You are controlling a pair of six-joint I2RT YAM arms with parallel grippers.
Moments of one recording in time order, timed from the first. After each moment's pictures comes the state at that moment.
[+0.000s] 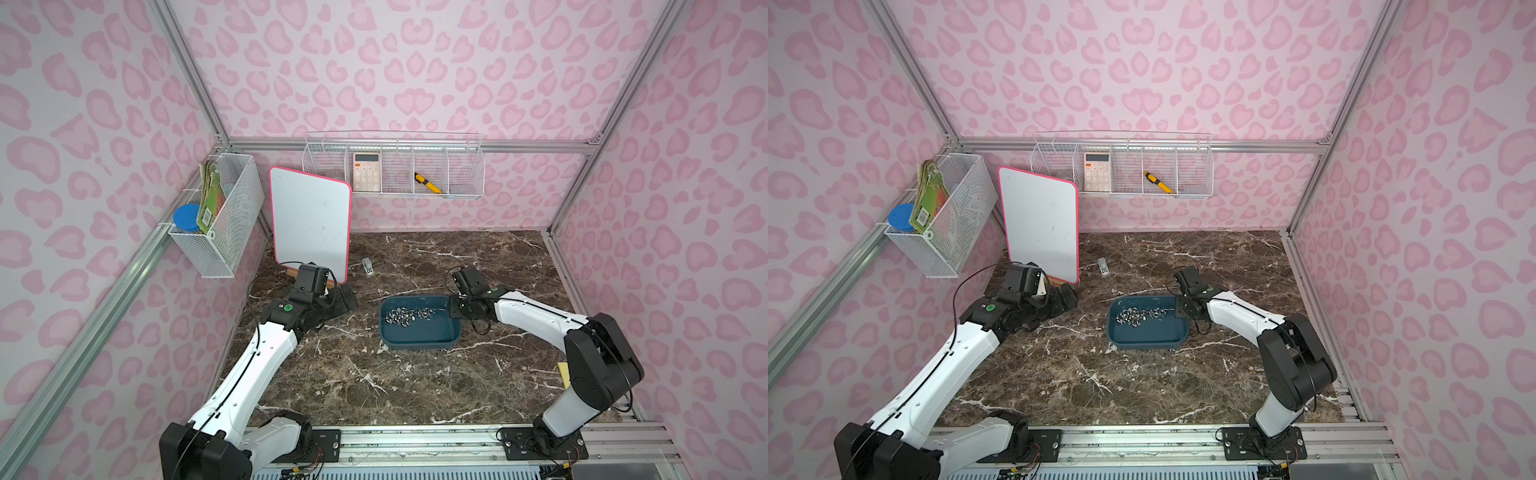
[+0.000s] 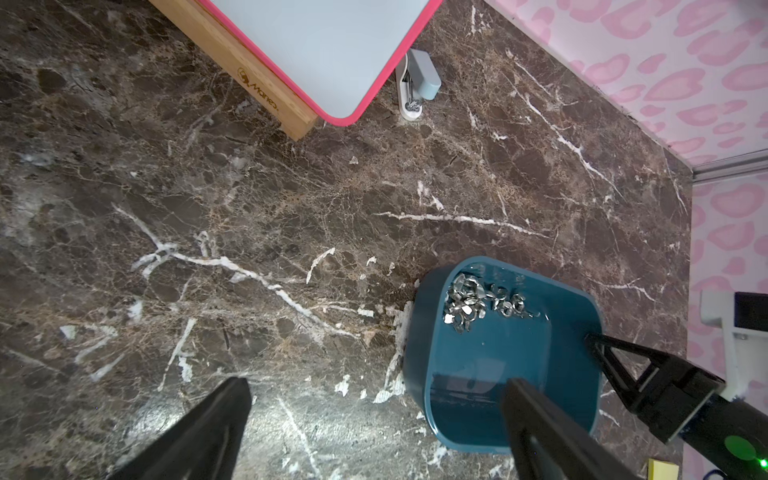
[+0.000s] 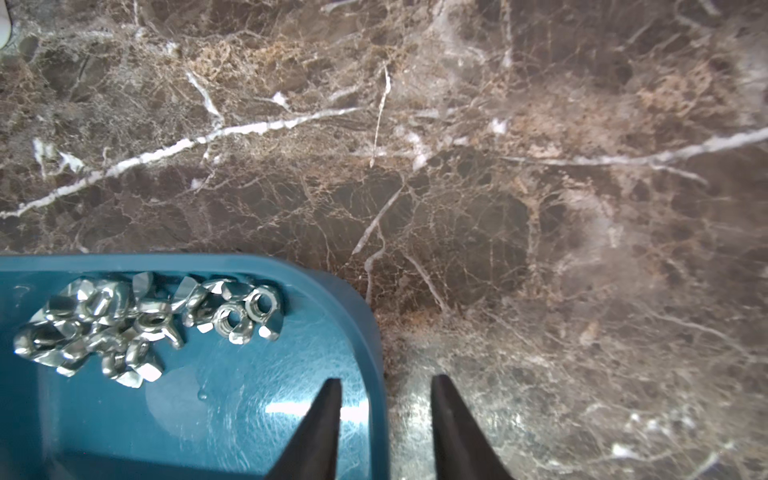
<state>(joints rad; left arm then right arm) -0.25 1.14 1.02 -0.74 0.04 -0.63 0.57 1.64 1.05 -0.46 0.11 0.51</state>
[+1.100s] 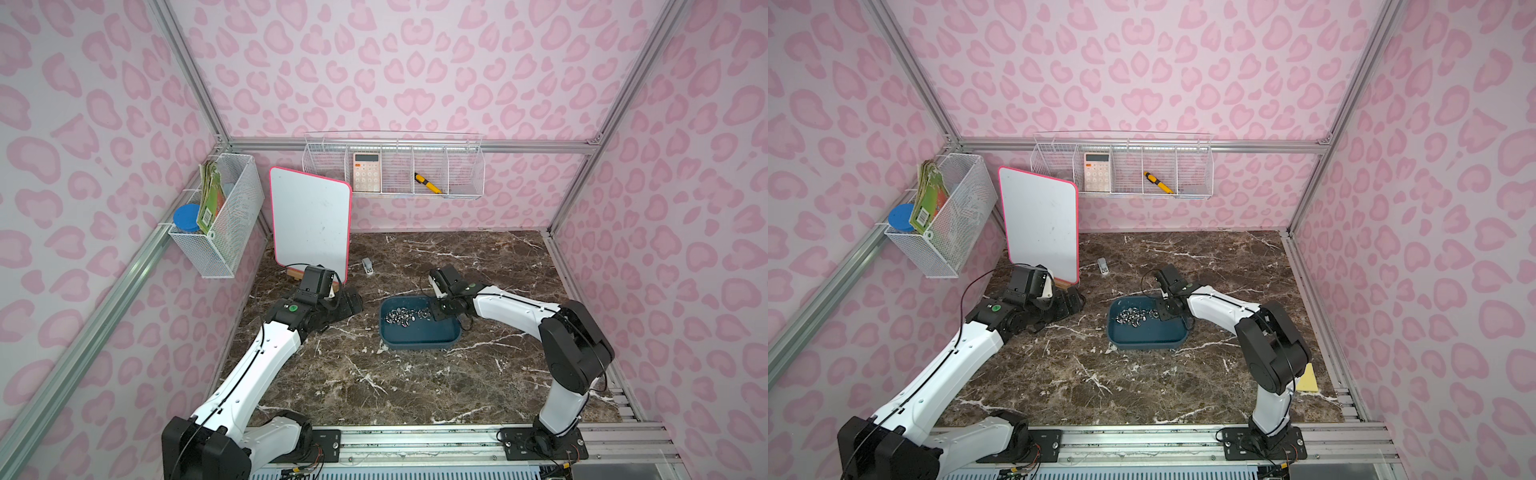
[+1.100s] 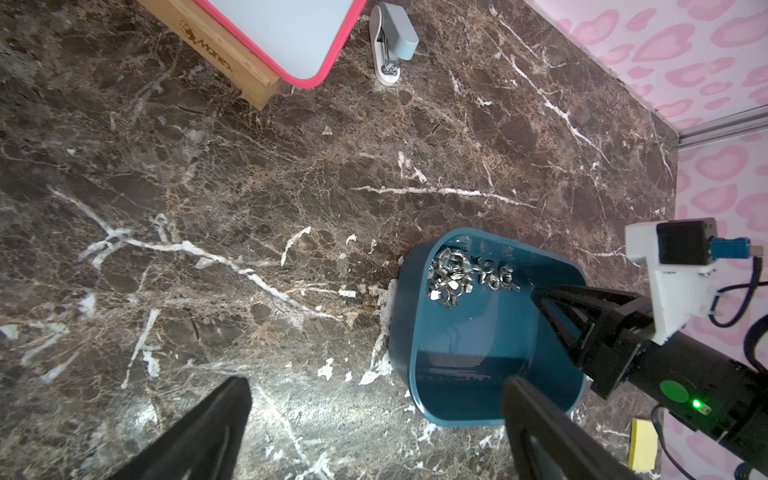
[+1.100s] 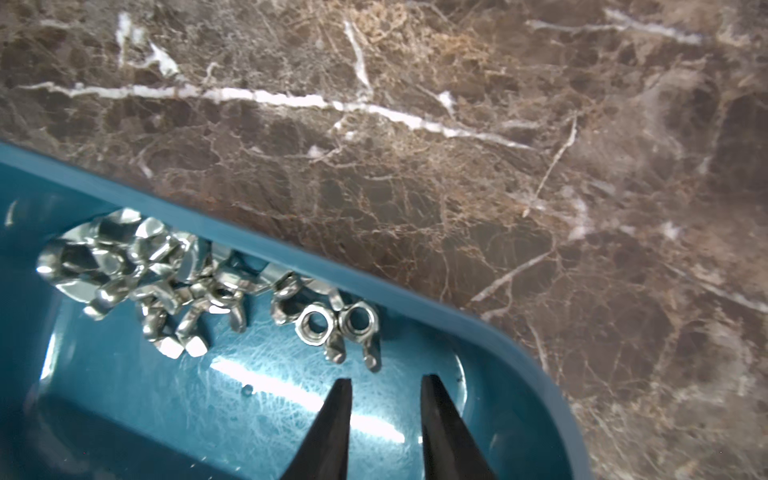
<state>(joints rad) -0.28 1.16 1.00 -0.73 0.09 -0.63 0.66 1.81 1.20 -0.46 0.07 0.25</state>
